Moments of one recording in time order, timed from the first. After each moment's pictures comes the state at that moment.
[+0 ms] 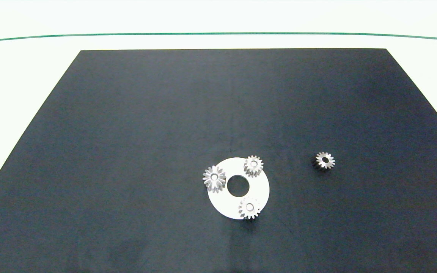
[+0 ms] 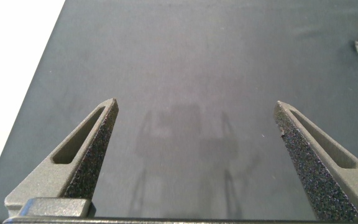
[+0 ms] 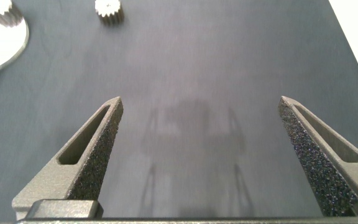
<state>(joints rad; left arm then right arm) 0.00 0.00 -0.15 0.13 0.03 0.00 0.00 0.01 -0.18 0.19 -0.04 -0.02</state>
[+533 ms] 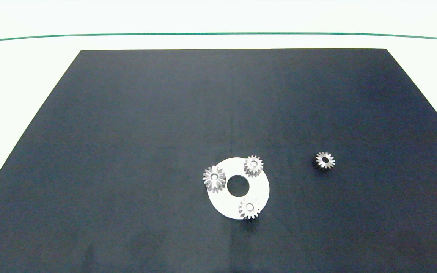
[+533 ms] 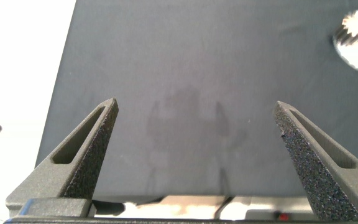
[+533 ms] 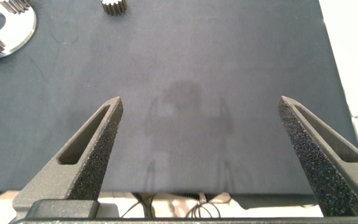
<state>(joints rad) 0.00 0.05 -0.54 0.55 0.03 0.05 0.00 0.05 -0.47 0.50 -0.04 -0.05</state>
